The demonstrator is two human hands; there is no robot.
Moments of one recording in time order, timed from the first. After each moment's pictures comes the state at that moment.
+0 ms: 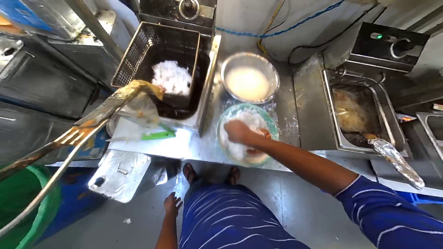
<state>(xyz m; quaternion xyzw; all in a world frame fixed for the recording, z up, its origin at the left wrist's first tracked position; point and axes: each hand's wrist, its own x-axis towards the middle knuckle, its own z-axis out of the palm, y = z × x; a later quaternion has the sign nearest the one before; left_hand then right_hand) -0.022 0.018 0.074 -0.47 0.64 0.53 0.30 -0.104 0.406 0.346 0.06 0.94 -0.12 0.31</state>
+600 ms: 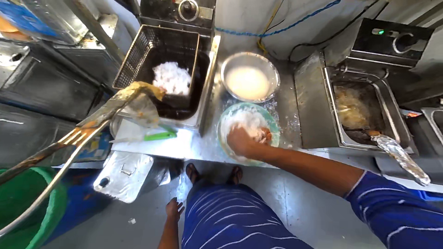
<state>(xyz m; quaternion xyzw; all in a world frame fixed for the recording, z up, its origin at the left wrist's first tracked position) -0.008 -0.001 0.051 -0.49 0.63 0.52 0.31 -0.074 0.380 0.346 0.01 0.93 0.01 0.37</state>
